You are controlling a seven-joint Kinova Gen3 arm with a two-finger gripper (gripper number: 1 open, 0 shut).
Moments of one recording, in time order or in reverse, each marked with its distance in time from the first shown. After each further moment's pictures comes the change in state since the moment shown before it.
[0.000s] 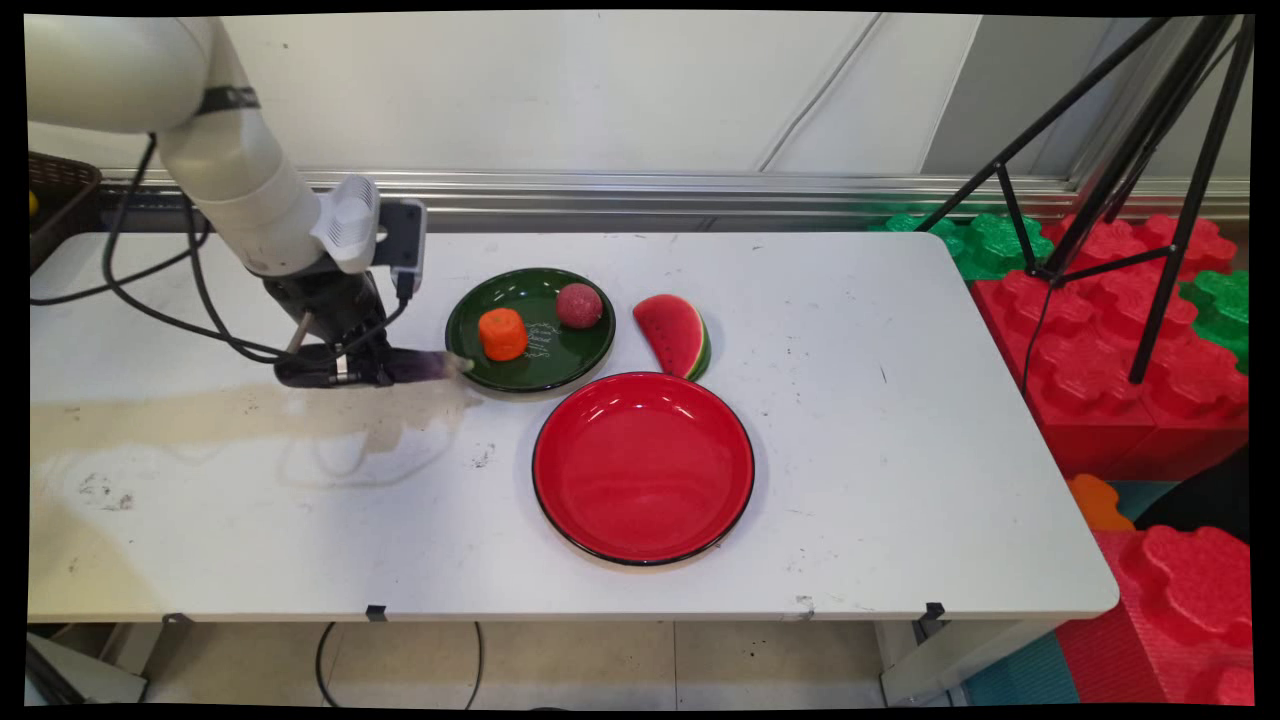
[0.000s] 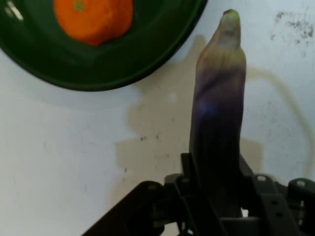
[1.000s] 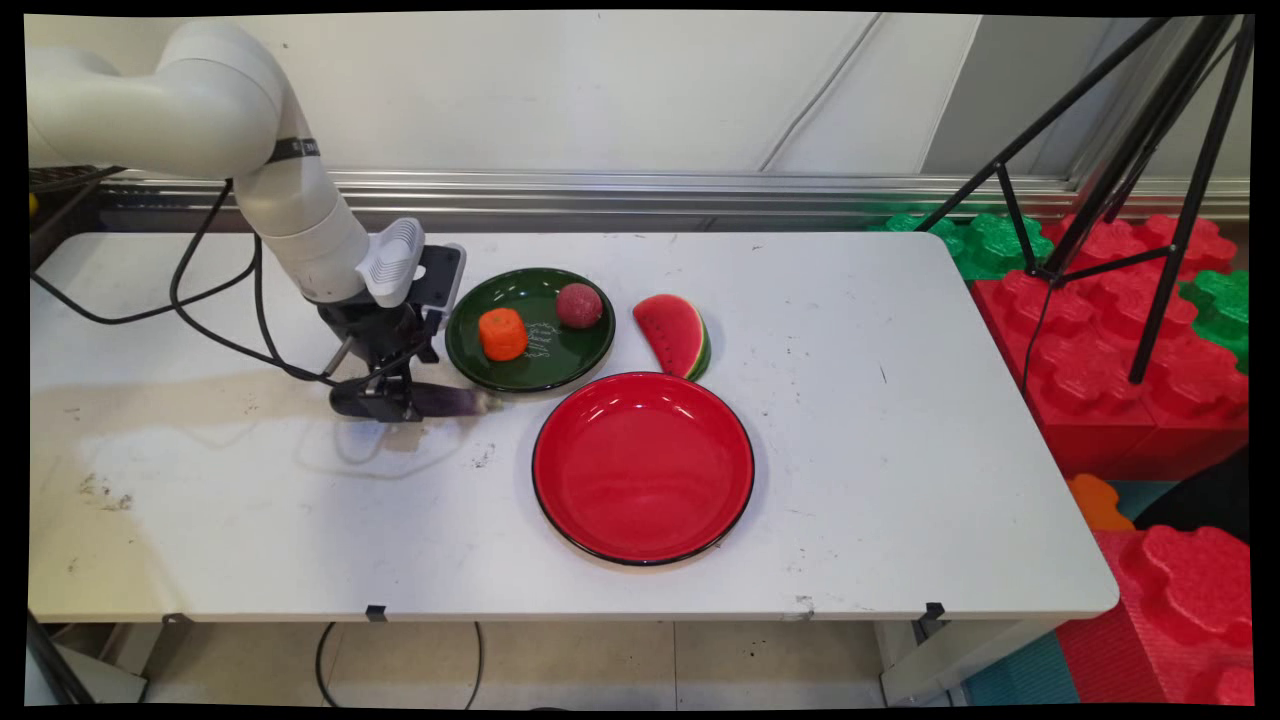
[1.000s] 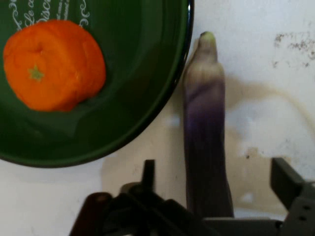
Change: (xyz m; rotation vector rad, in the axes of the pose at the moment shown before) arm 0.012 -0.016 0.058 -0.060 0.056 0.168
